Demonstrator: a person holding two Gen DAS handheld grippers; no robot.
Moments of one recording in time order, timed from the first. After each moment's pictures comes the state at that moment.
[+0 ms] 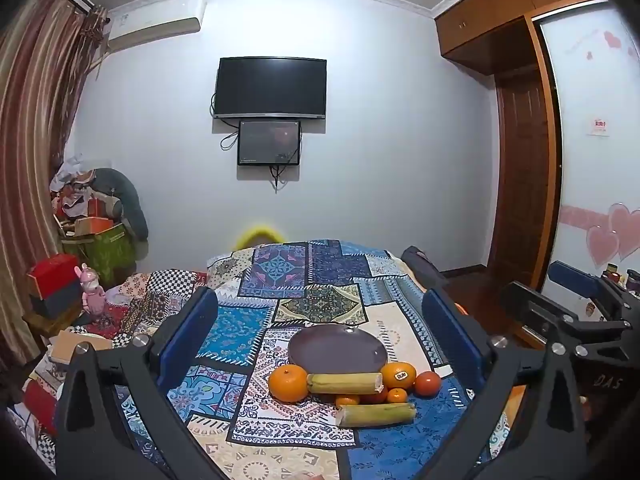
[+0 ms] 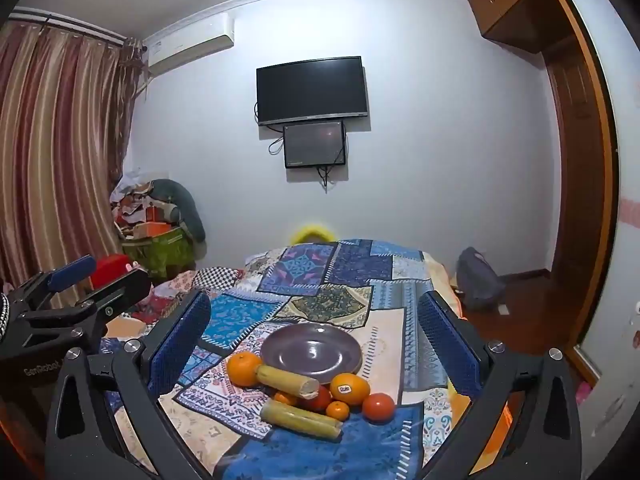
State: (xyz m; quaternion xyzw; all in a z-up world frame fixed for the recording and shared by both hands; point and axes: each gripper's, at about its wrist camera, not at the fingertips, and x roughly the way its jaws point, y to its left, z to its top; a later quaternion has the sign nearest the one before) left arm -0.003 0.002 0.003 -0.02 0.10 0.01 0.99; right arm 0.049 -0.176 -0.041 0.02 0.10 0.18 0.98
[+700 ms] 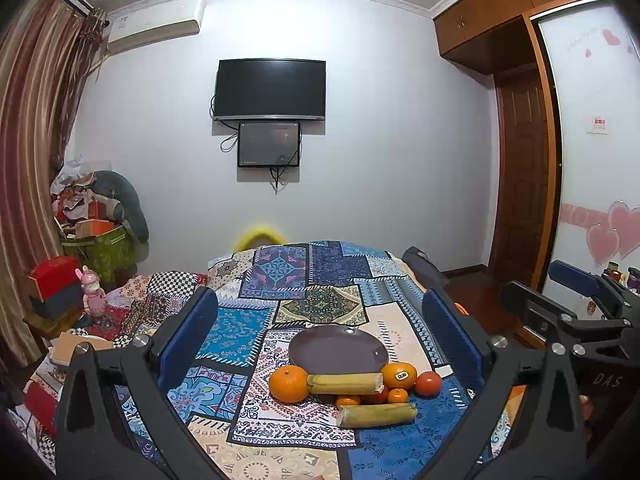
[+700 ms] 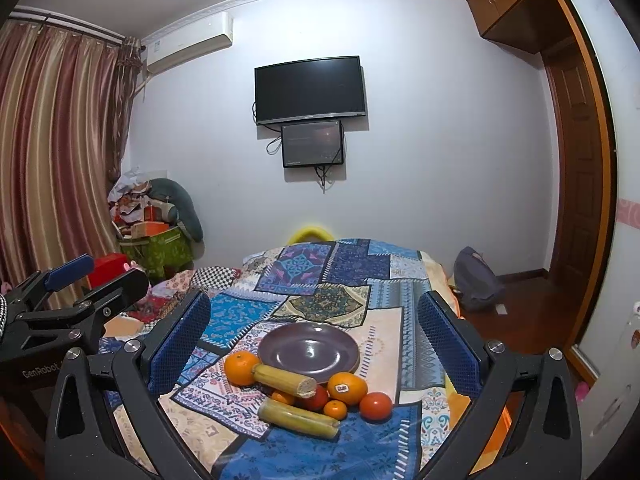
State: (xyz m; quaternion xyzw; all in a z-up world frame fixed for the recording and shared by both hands) left arm -0.003 -0.002 -0.001 -0.01 0.09 0.01 1.00; right arm 0.052 -0.179 -0.042 0.02 0.10 0.17 0.98
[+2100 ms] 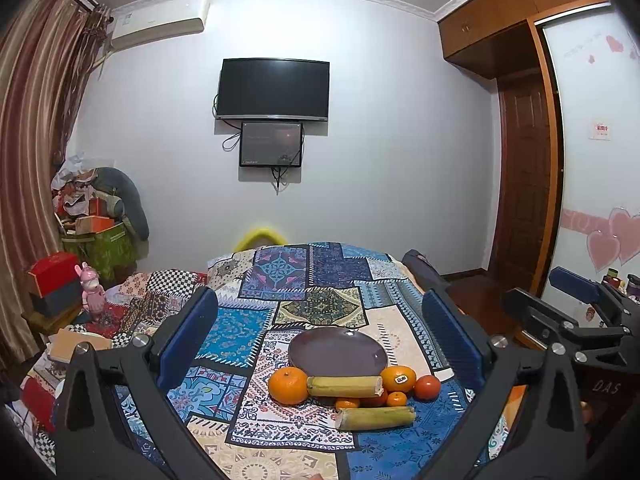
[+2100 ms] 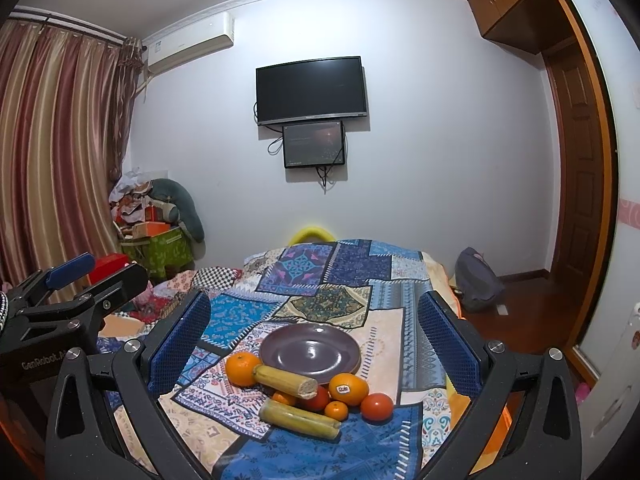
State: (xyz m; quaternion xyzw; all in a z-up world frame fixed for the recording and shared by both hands) left arm 0.000 0.002 -0.002 -0.02 0.09 0.01 1.00; right arm 0.052 -0.178 -0.043 0.02 0.10 0.18 0.98
